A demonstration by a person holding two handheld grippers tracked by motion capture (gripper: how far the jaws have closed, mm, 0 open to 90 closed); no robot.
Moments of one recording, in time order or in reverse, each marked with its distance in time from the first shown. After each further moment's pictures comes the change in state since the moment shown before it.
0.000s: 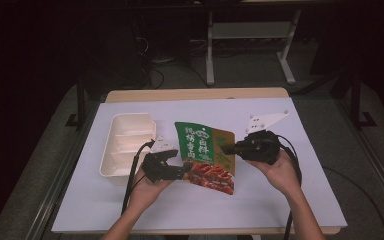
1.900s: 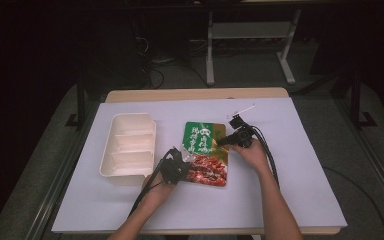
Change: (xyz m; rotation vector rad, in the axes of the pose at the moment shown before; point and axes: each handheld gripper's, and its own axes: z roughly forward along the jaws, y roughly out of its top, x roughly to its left) left arm -0.011 -0.018 0.061 0.300 0.187 0.218; right arm -0.127 -0.054 0.116 0.244 -0.090 0.479
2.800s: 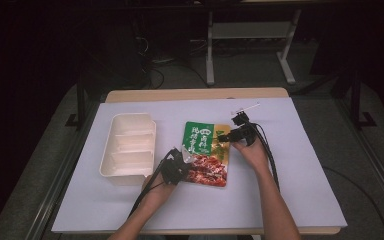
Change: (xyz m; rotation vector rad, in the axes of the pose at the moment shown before) left arm -0.003 0.000 0.000 0.010 0.012 0.005; right arm -0.004 0.003 -0.009 -0.060 -0.181 0.033
